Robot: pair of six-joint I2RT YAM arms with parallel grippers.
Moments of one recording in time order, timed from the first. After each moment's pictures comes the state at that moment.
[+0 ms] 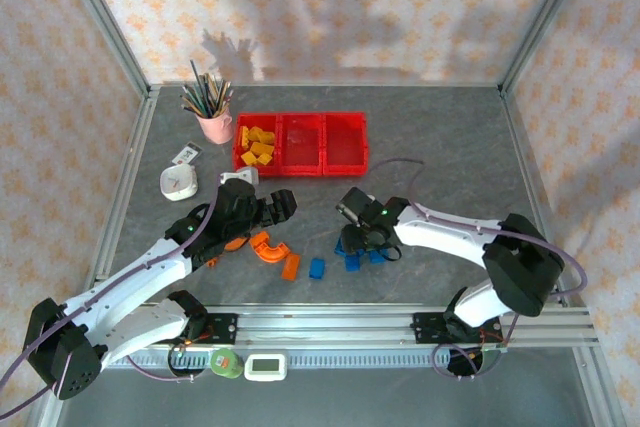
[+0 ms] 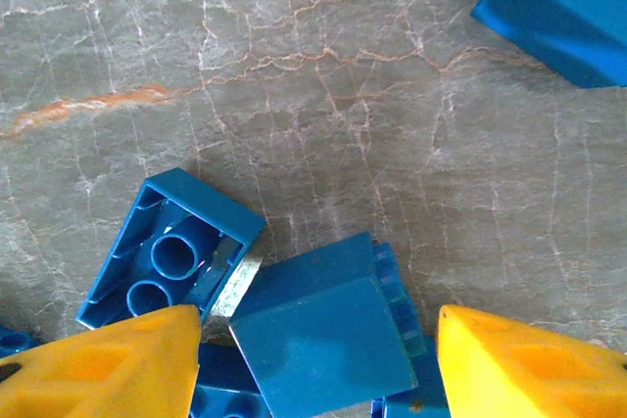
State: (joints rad) left arm -0.60 0.95 0.65 -0.36 -0.07 -0.83; right arm 0.86 1.48 0.86 -0.67 0.09 0.66
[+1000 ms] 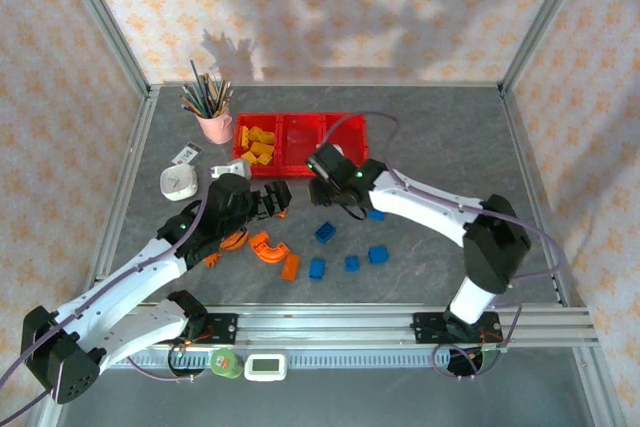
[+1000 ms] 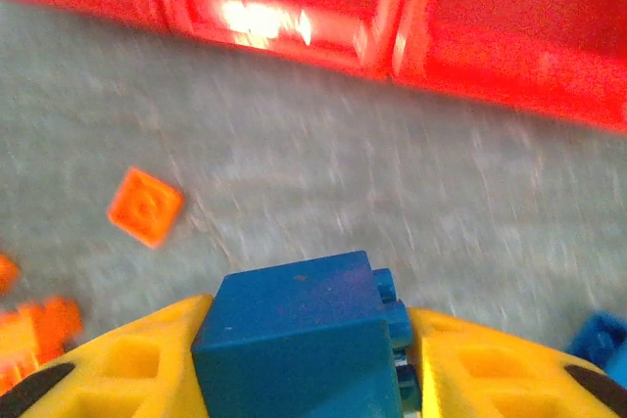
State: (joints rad) left arm -0.59 0.92 0.73 -0.43 -0.17 -0.82; right arm 0.86 1.71 1.37 -0.65 0.20 0.55
